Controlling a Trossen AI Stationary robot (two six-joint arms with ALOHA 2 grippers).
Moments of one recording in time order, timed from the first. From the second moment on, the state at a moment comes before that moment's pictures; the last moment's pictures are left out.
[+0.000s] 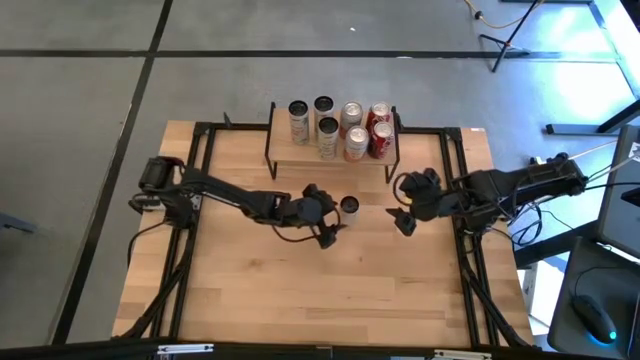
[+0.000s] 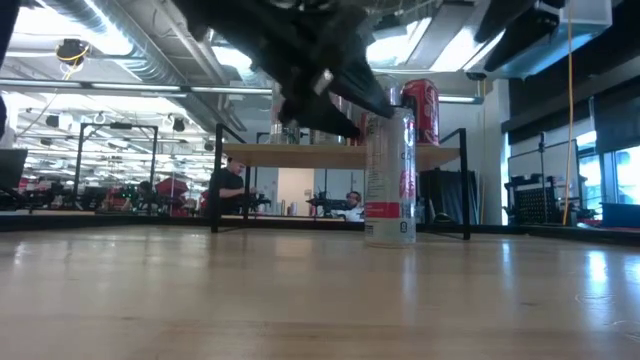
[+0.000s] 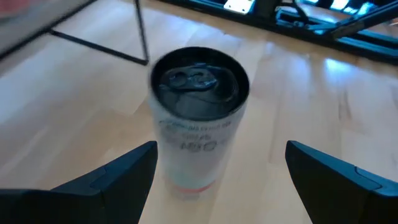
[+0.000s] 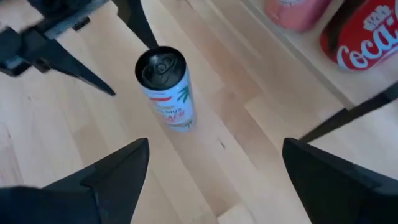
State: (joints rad) left arm -0.12 1.76 1.10 0.06 -0.37 -0.36; right arm 0.28 1.12 1.15 -1.02 0.44 0.72
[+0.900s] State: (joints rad) left arm -0.02 1.89 1.10 0.33 -0.27 -0.34; right arm 0.30 1.12 1.15 -1.05 0.49 0.75
